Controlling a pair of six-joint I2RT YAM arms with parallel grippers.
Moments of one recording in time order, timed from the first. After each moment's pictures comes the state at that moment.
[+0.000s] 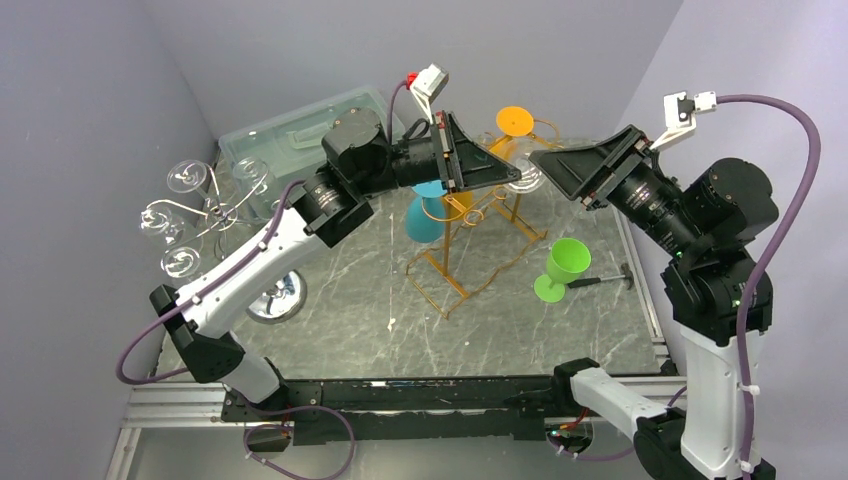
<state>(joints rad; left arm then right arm) -0.89 1.54 1.81 0.00 0.52 -1.10 0.26 0.99 1.80 -0.73 -0.42 0.80</state>
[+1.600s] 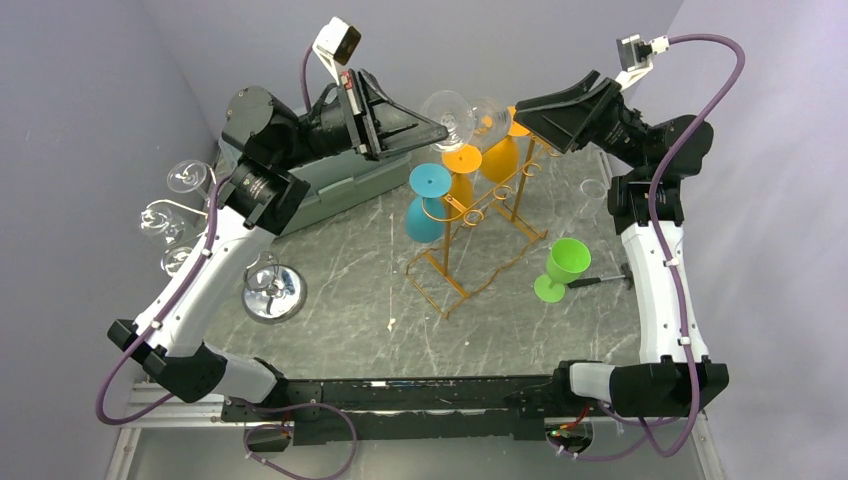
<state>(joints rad) -0.63 1.40 1.79 0.12 0.77 -1.28 -0.01 1.25 1.47 0.41 -1.05 1.13</state>
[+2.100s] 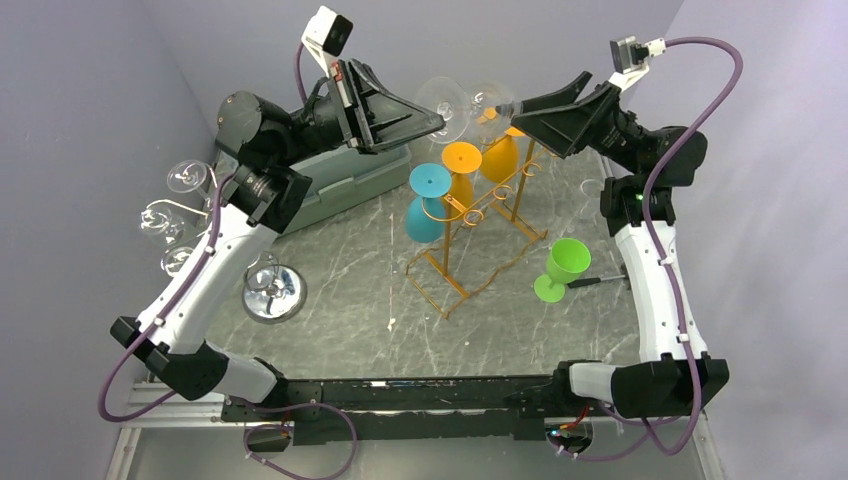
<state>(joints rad) -0.63 1.41 1.80 0.28 0.77 -1.40 0.01 1.25 1.43 0.58 -1.05 1.26</state>
